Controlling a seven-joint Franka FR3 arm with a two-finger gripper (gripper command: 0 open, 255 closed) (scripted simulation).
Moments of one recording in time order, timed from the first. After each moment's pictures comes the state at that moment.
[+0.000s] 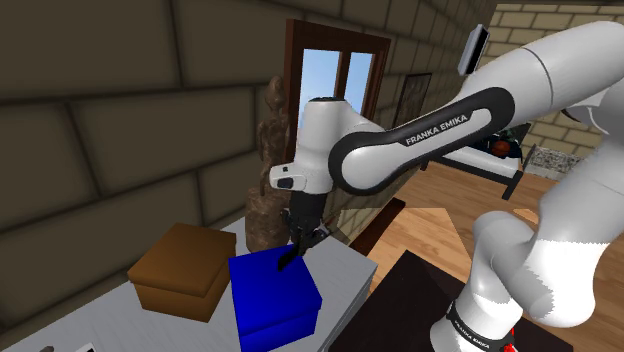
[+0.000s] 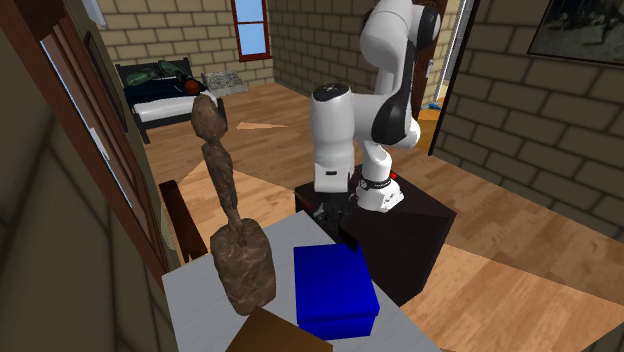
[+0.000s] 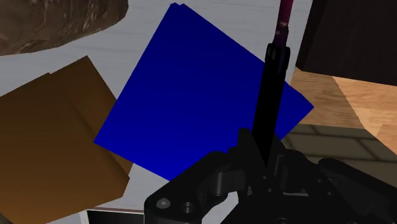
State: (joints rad) arm 0.61 -0.27 -0.07 -2.44 0.12 2.20 -1.20
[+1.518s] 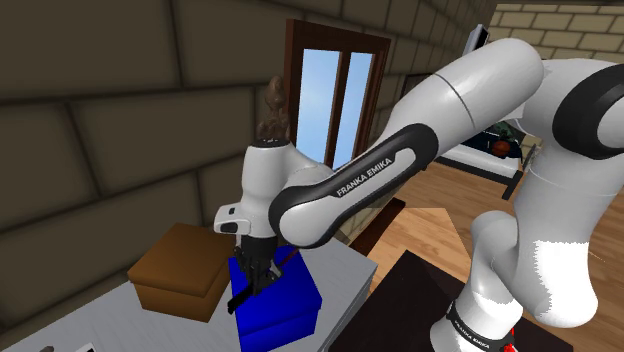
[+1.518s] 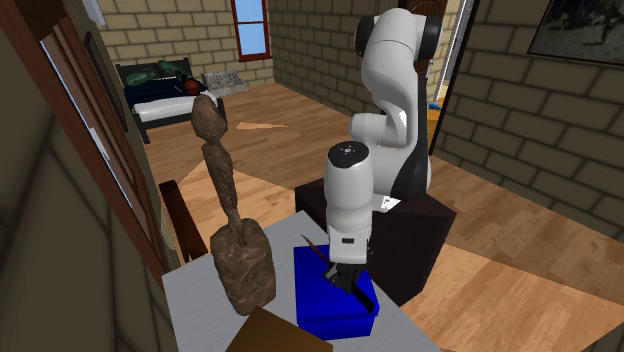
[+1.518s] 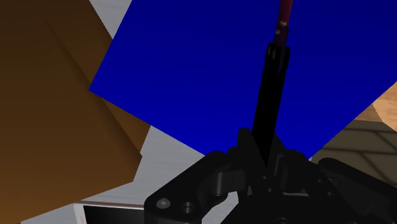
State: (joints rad) arm 0.68 0.08 0.00 -2.24 0.16 2.37 -1.10
